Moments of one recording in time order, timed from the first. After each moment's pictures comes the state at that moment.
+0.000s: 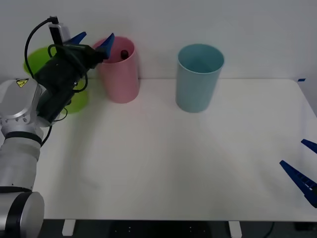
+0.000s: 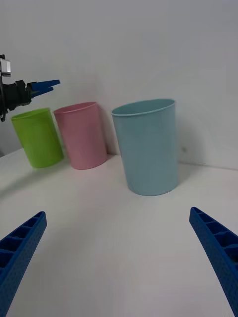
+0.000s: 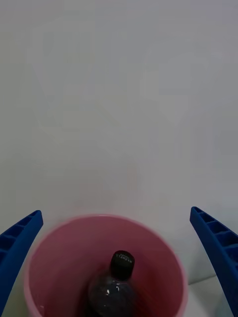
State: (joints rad) right arm 0.35 -0.40 -0.52 -1.66 0.96 -1.22 0.00; left arm -0.65 0.28 0.24 -1.12 -1.36 -0.52 0.15
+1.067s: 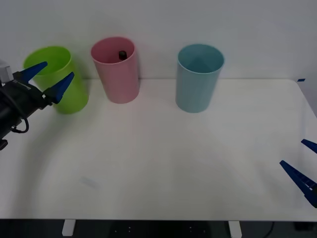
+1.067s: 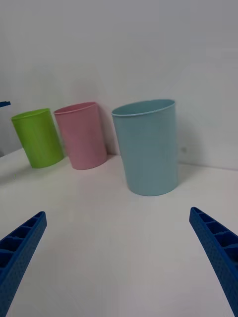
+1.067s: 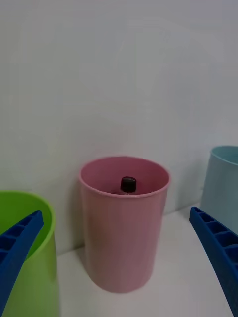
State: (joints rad) right arm 0.35 -0.40 -0.52 -1.66 0.96 -1.22 0.00; left arm -0.20 0.51 0.32 -1.46 -1.16 -0.78 0.13
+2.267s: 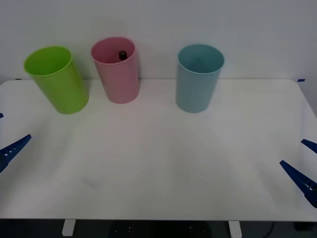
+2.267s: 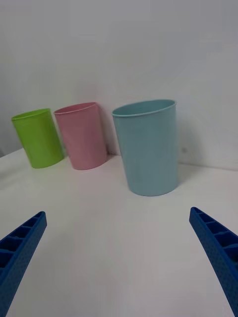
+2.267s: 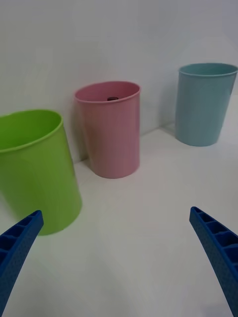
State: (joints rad) right arm 0.35 -0.40 -0.52 -1.66 0.96 -1.22 0.00; left arm 0.27 0.60 0.58 -1.72 -1.15 -1.06 0.13
